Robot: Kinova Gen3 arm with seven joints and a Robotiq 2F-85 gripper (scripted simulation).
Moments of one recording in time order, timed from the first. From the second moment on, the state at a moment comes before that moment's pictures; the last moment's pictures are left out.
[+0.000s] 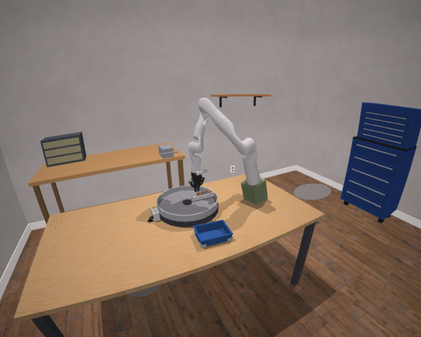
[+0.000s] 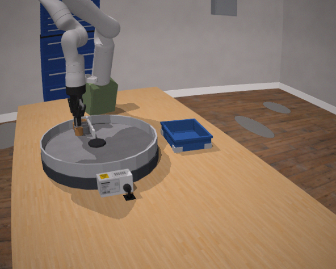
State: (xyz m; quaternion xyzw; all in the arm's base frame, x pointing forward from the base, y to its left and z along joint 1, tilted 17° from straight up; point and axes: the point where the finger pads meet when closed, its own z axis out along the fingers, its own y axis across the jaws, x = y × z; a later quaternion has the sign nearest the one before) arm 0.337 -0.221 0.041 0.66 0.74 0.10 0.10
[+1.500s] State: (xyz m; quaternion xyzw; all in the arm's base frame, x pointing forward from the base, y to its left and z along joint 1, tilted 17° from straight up) arm 0.343 -0.215 0.023 0.66 0.74 0.10 0.10
